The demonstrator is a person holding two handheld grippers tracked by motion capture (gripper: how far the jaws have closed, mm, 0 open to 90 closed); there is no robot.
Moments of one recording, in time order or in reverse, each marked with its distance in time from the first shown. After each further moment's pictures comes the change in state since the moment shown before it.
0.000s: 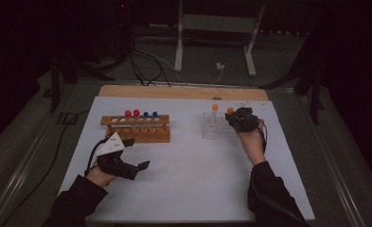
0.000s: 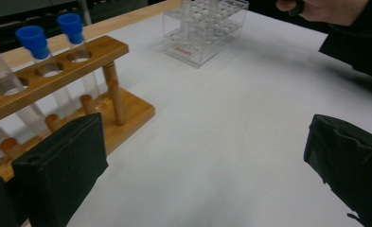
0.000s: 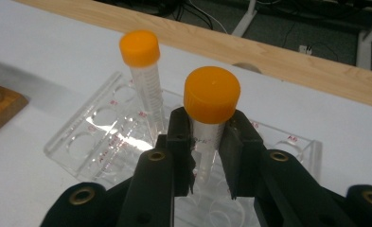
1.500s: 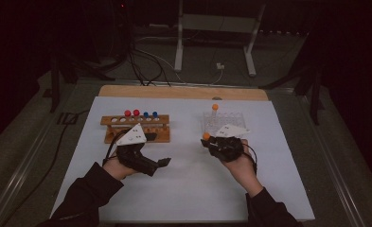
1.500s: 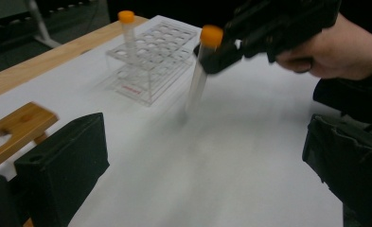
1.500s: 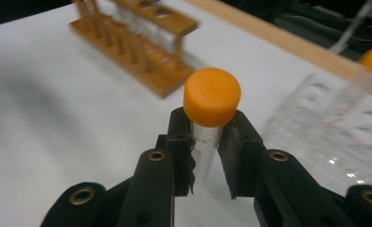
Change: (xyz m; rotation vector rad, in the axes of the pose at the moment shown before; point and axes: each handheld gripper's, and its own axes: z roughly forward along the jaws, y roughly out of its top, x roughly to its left) left arm -0.033 0.060 0.028 0.010 -0.131 0.059; right arm 0.107 -0.025 -0.064 -0.026 0.285 -0.241
